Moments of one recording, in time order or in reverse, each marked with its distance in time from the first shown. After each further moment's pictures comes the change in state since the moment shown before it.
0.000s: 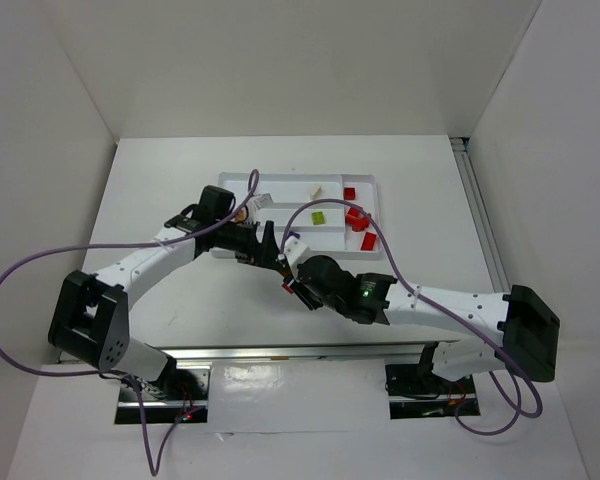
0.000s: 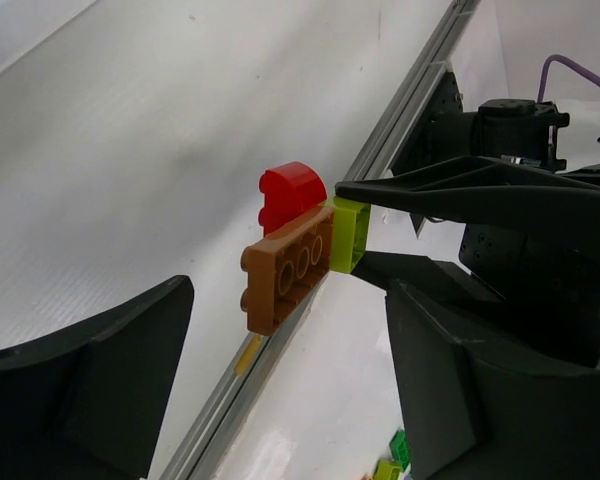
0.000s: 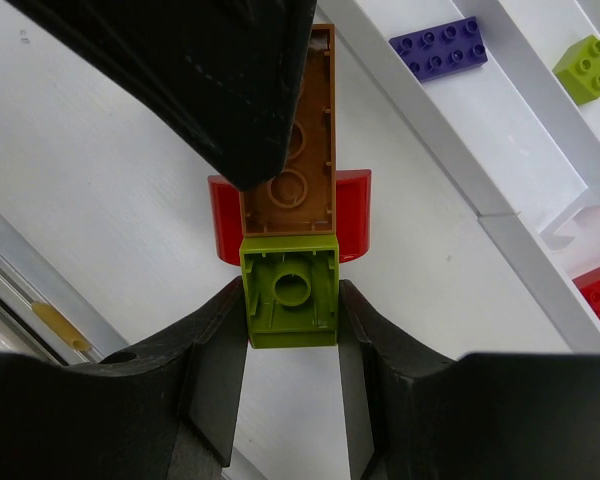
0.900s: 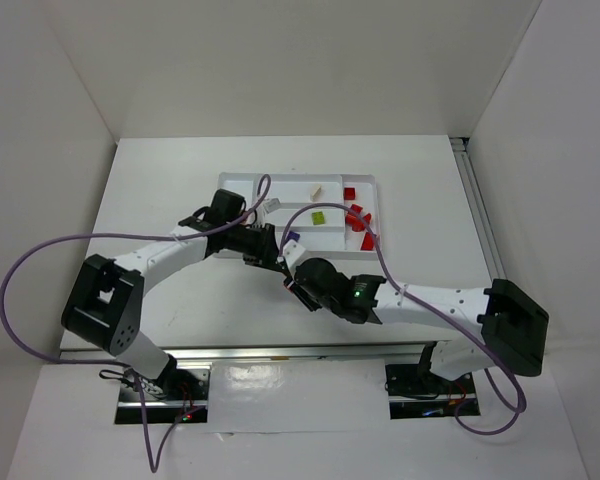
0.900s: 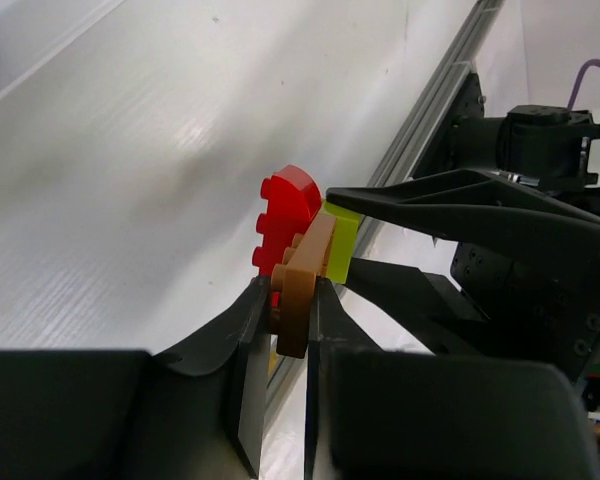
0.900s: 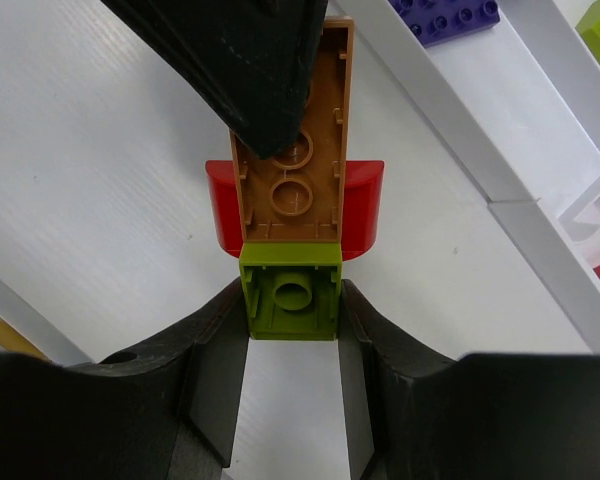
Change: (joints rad) left arm -0.032 0.100 -0.009 0.091 -0.020 -0.016; right arm -0.024 0.070 -0.047 0.068 0.012 0.002
